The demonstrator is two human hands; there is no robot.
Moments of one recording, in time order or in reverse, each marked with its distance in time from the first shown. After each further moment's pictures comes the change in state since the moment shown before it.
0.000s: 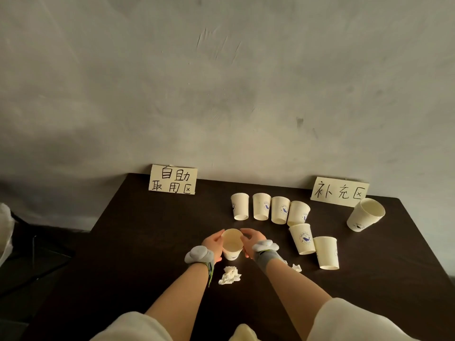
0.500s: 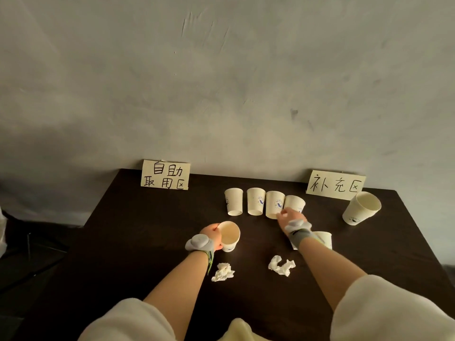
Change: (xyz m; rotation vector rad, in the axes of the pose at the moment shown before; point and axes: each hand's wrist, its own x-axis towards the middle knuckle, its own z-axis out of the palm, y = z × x) left_hand 0.031 0.011 0.019 0.127 0.038 0.010; right_hand 0.026 0.030 -0.120 -0.284 0.256 0.102
